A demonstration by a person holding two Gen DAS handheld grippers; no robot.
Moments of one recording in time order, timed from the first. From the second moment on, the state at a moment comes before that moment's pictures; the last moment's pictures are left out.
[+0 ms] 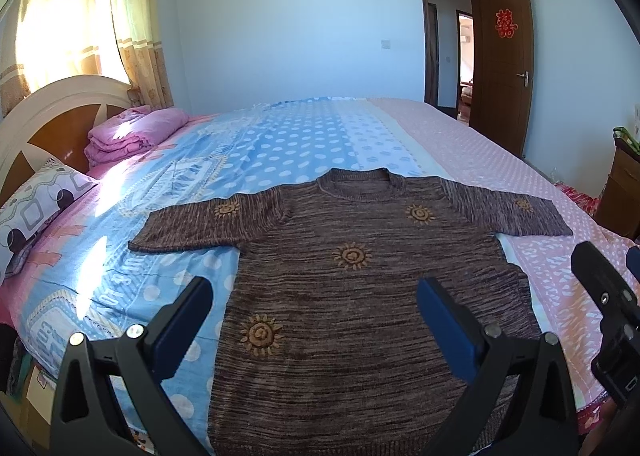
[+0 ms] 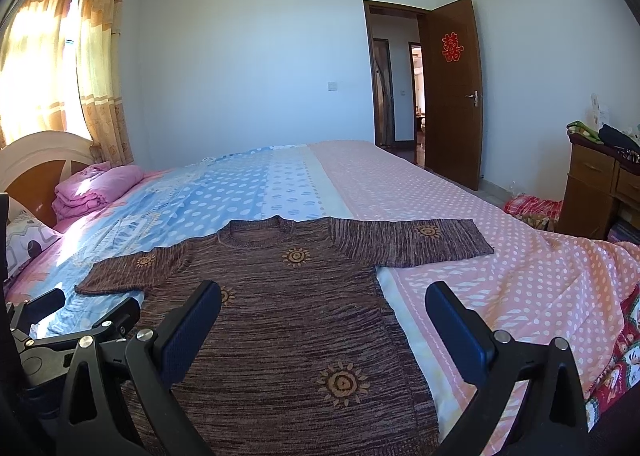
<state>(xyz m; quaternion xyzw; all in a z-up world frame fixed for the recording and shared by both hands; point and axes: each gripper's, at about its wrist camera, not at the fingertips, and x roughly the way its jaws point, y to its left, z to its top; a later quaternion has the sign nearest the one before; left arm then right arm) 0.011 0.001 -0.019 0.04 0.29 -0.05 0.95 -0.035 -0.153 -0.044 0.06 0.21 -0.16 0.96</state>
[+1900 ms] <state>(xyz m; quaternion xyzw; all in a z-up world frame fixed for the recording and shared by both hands) 0.216 0.063 -0.151 -0.06 0.40 -0.03 0.91 0.188 -0.457 -0.090 0.16 0.36 -0.29 0.87</state>
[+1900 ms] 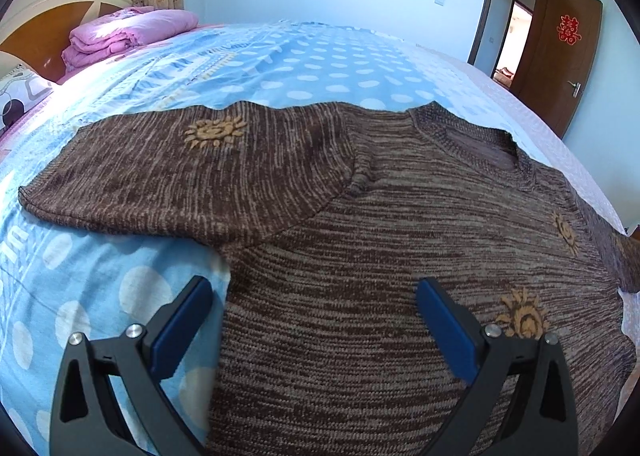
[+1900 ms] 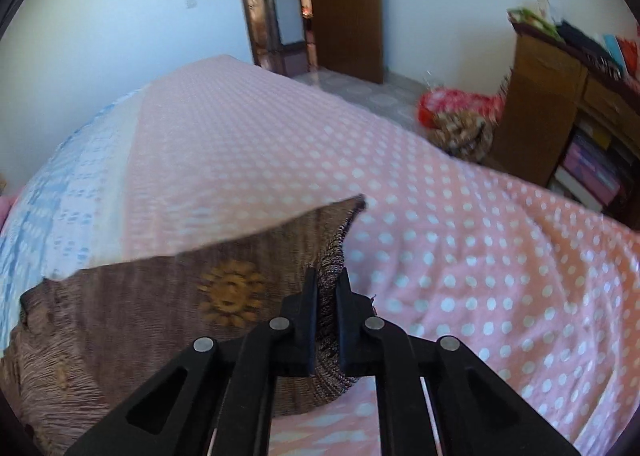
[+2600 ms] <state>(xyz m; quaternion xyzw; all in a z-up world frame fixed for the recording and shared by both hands) 0.211 0.073 -0.150 -0.09 0.38 -0.05 0.92 0.303 -0.113 -0.165 0.07 0.40 0.00 0.91</state>
